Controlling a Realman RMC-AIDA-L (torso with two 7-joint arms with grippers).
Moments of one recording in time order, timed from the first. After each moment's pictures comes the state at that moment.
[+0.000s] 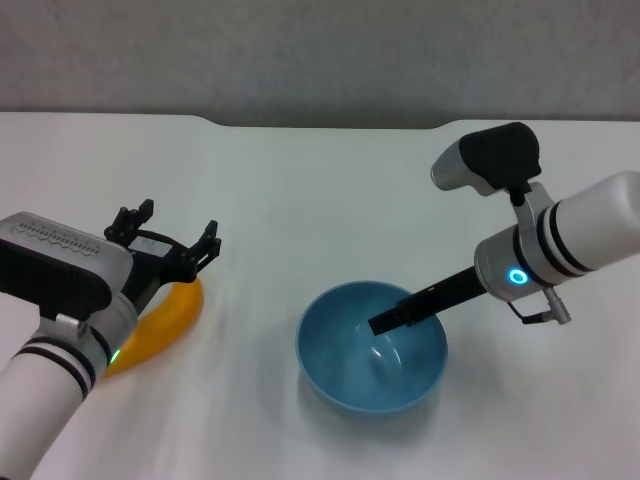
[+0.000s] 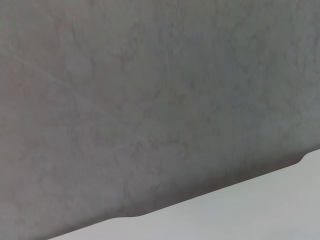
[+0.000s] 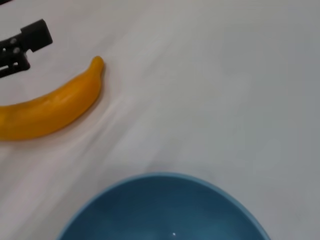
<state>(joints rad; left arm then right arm) -0.33 -2.03 -1.02 -0.76 2.33 0.48 0.38 1.13 2.02 -0.41 -0.05 -2.89 -0.87 2.12</state>
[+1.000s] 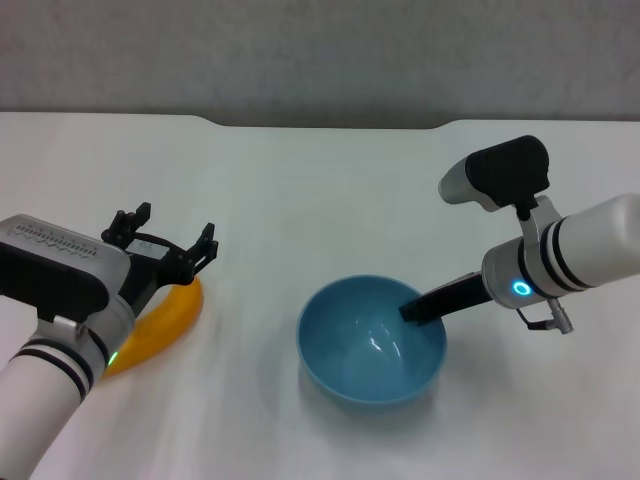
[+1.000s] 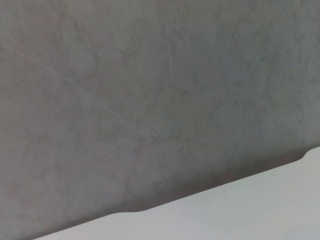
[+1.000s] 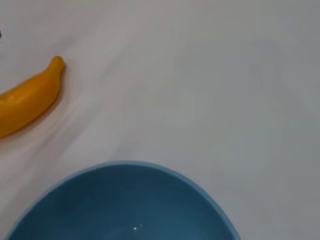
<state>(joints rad) -0.33 -2.03 -1.02 -0.76 2.33 0.48 0.38 1.10 2.02 -0.39 0.00 -2.89 -0.72 2.06</state>
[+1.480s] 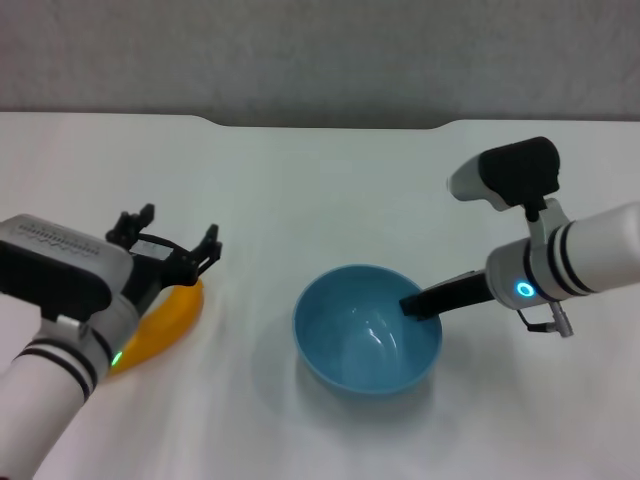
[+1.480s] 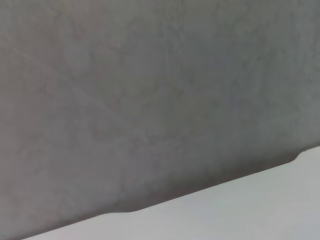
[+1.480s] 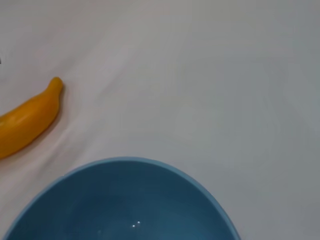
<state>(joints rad) -0.32 -2.03 -1.02 -0.78 2.33 0.46 0.38 1.07 2.02 -0.29 0.00 -2.89 -0.71 1.99</state>
